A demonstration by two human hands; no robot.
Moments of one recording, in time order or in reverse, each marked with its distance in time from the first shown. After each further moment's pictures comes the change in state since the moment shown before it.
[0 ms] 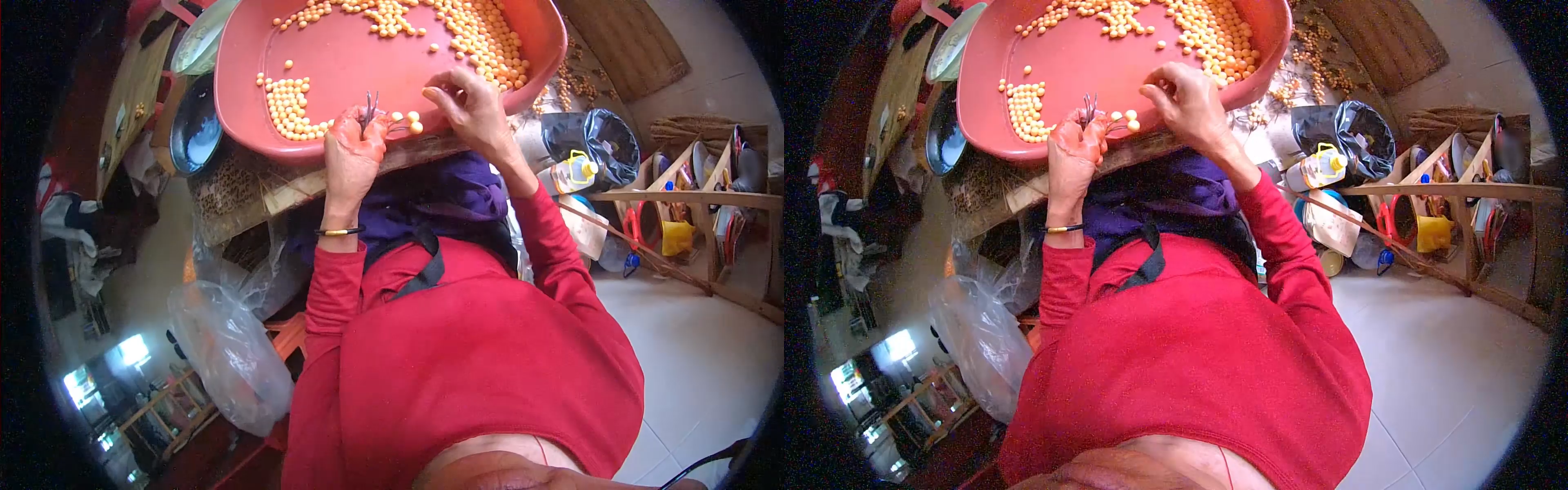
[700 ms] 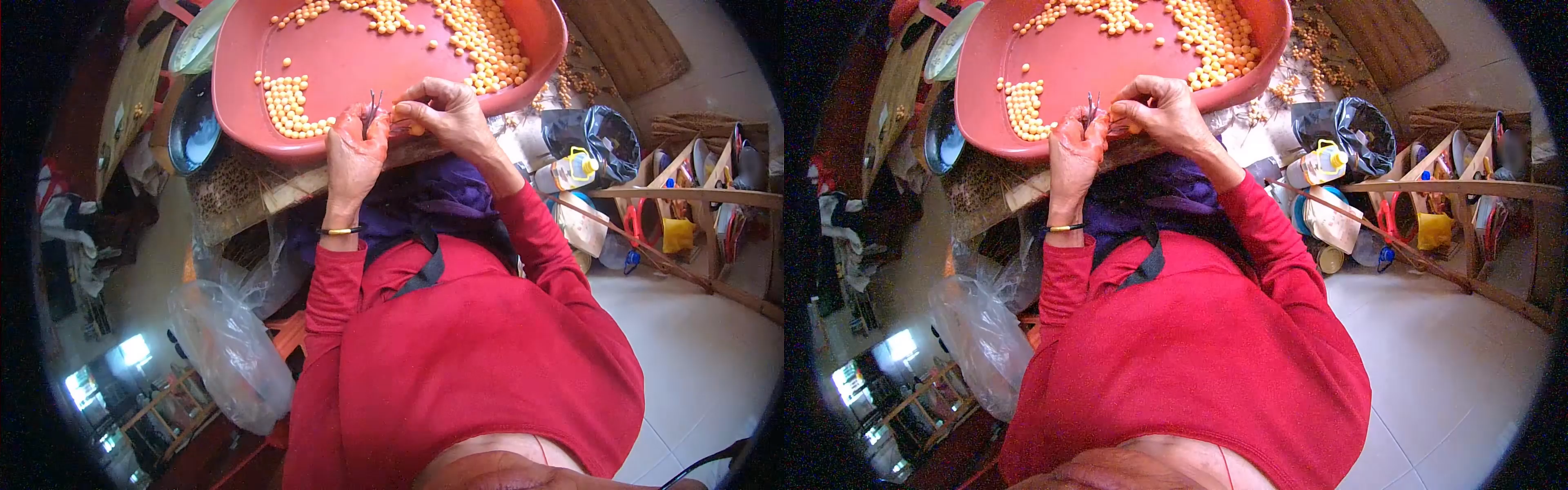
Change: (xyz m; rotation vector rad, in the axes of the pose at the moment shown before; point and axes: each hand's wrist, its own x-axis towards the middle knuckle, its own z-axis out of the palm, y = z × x) left_hand 0.003 -0.007 -0.003 0.187 0.025 0.091; right_hand -0.004 -0.006 0.022 0.509 -0.185 0.188
